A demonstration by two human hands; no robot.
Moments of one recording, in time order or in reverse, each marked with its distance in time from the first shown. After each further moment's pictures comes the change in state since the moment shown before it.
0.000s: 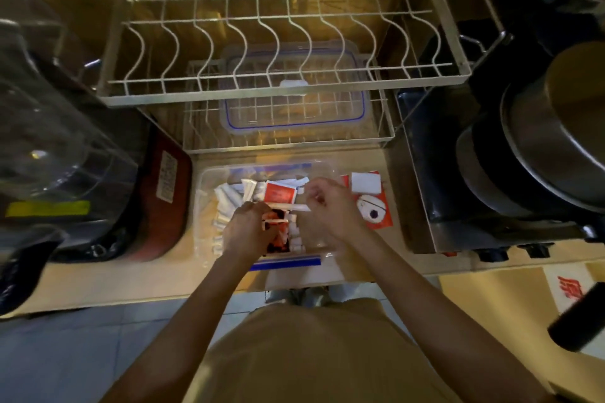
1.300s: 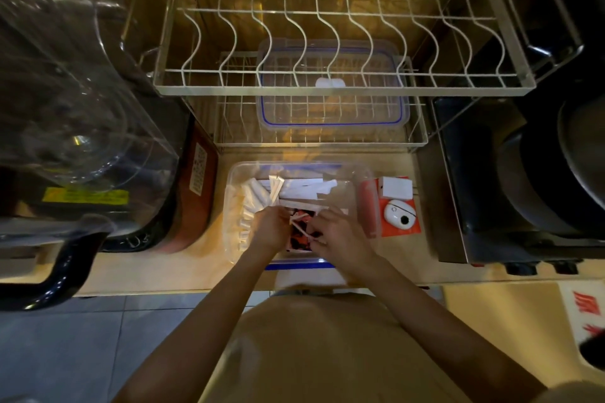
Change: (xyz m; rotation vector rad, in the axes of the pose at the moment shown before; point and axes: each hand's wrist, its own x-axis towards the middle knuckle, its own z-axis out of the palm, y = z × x) left_hand 0.013 -0.016 0.000 -0.287 -0.122 -0.098; right_hand -0.019 -0.001 0.044 -0.458 -0.131 -0.365
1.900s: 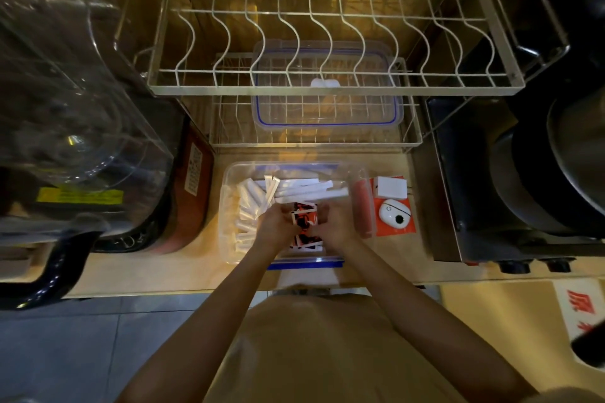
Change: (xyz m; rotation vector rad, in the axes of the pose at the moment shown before) left_hand -0.005 0.017 0.004 -0.147 -0.050 -0.064; right_hand 0.029 0.013 0.022 0.660 -0.059 0.640
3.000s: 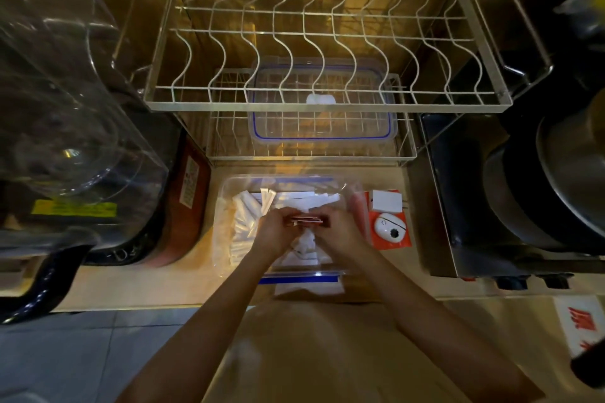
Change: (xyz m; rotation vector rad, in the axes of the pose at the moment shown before) left_hand 0.013 0.004 0.001 0.004 0.048 0.160; right_hand 0.004 -0.001 -0.025 -0.050 -0.057 -0.182
